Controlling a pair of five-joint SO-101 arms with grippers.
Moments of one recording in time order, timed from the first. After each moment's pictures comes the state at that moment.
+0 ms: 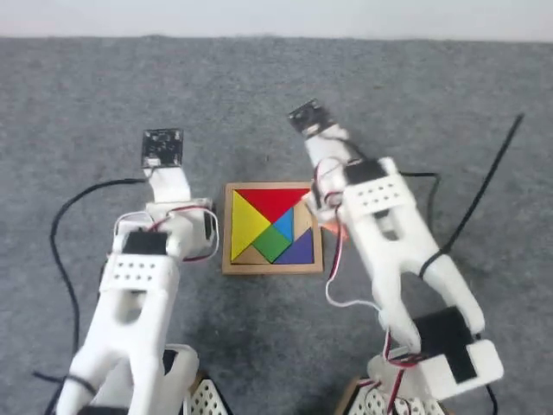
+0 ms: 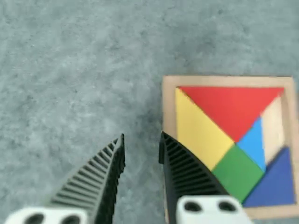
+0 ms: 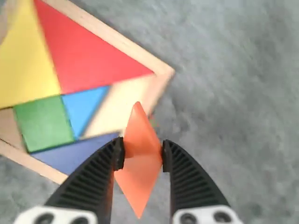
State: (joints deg) left arm -3.3 -37.8 62.9 44.3 9.6; right arm -23.5 -4.3 24.8 56.1 13.9
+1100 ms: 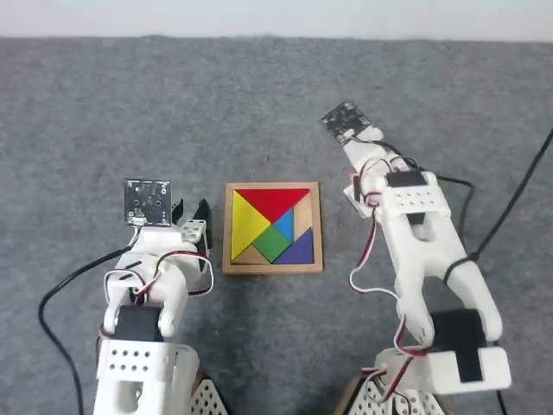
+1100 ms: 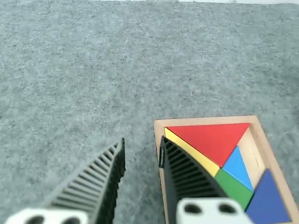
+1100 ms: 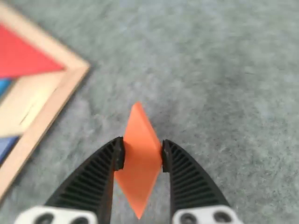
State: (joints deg) left arm -3.3 -77.8 82.6 42.5 6.8; right arm -9.6 -5.7 34.7 36.8 29.0
